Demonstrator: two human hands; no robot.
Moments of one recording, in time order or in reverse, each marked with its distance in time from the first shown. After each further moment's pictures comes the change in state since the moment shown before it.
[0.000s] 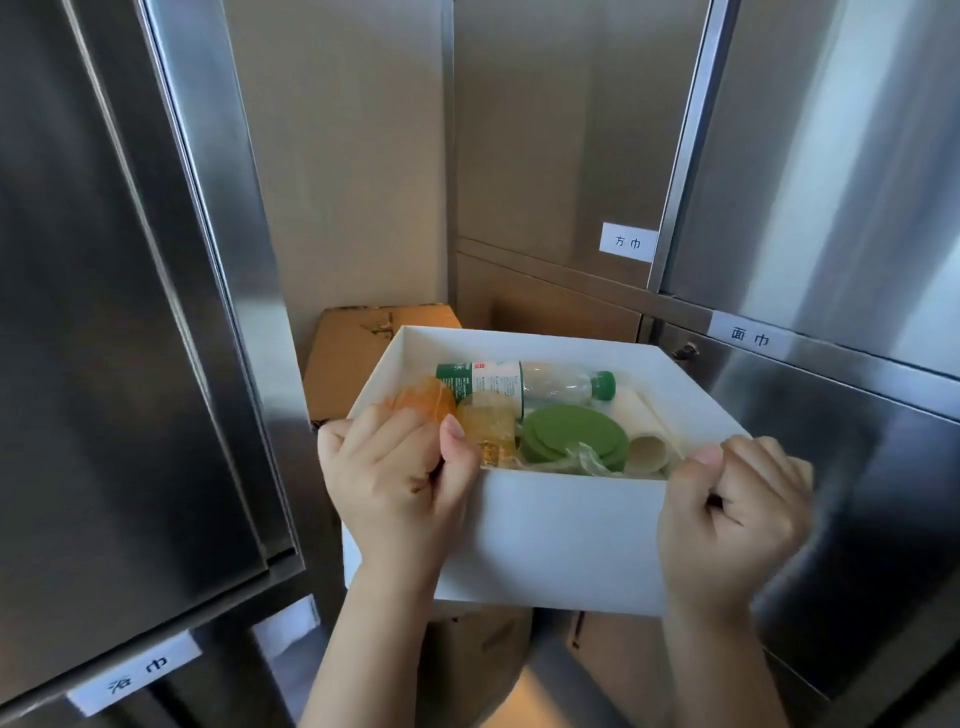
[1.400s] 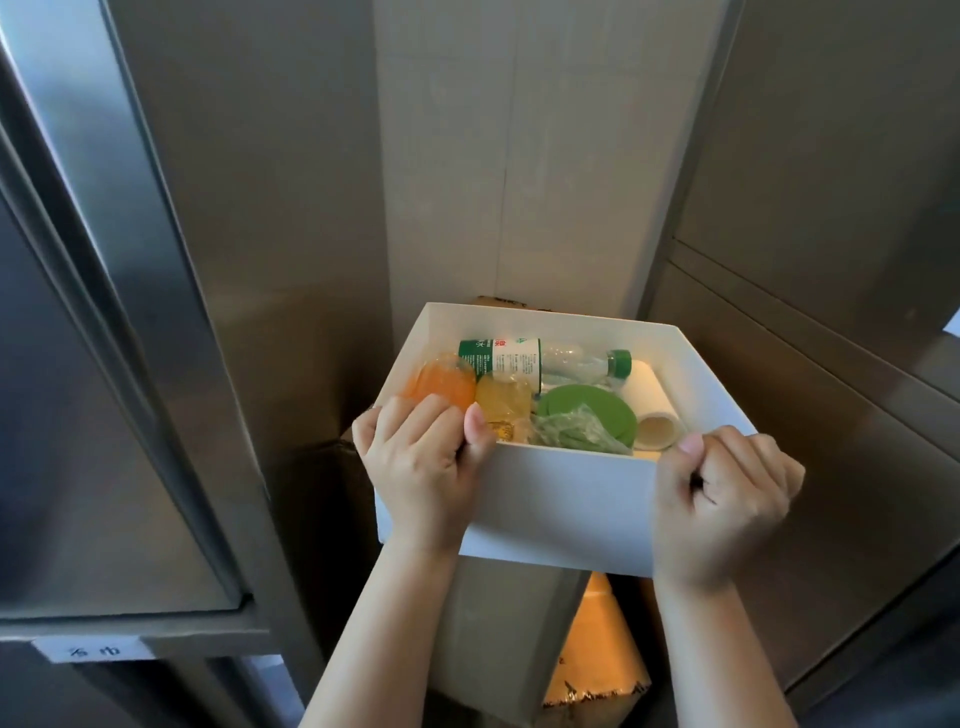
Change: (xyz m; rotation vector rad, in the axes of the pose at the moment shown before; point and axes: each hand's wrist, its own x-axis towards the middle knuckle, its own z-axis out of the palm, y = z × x) left_hand -0.020 -0.141 0.187 0.636 0.121 -0.105; right_hand -0.045 0.117 0.307 0.409 -0.165 0.034
